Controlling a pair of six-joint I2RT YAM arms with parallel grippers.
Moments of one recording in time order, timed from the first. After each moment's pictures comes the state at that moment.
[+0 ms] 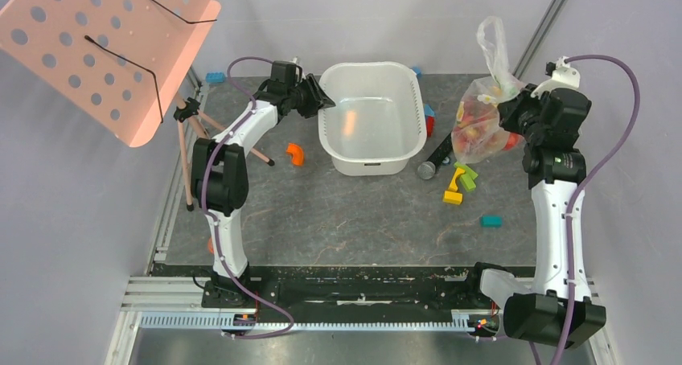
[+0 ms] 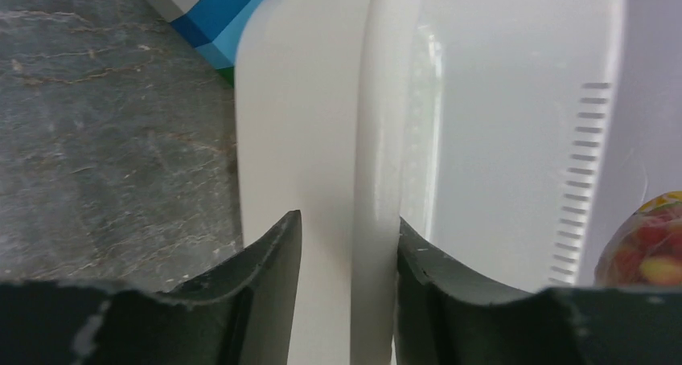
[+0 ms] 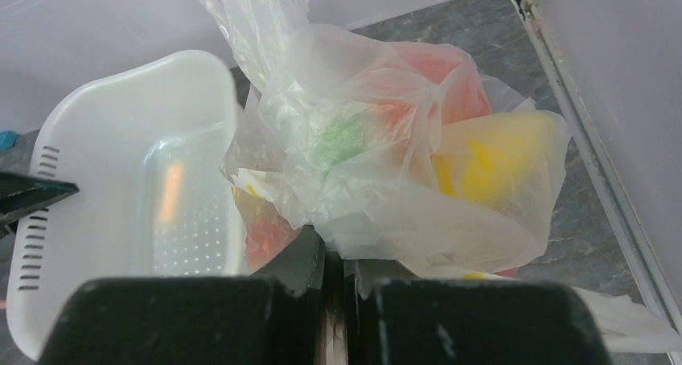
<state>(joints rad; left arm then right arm) -0.26 2.04 1.68 -0.30 0.34 -0.69 -0.22 1.07 1.21 -0.41 -0.16 0.24</state>
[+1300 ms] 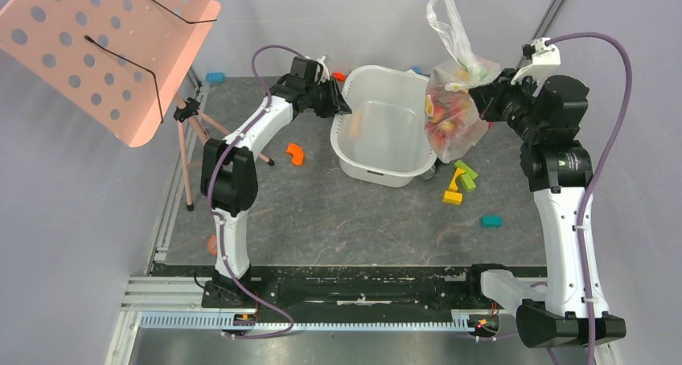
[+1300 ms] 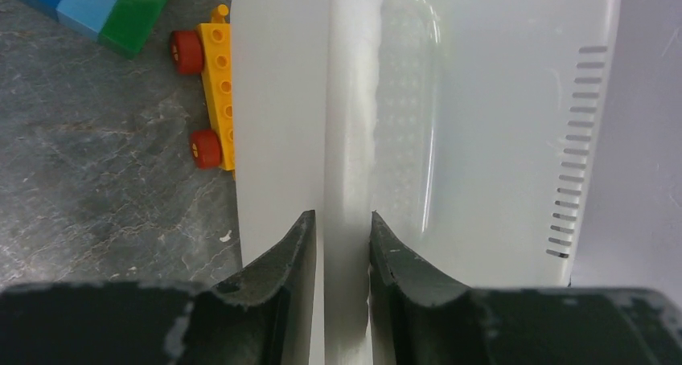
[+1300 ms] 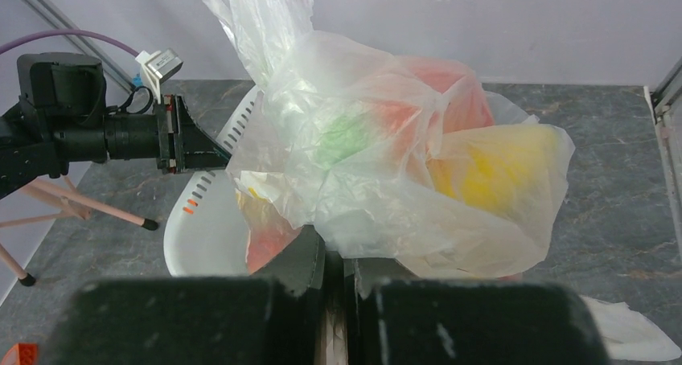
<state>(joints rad) -0.38 2.07 1.82 -0.44 0.39 -0.54 -0.01 1.07 1.43 -0.50 -0.29 0.19</state>
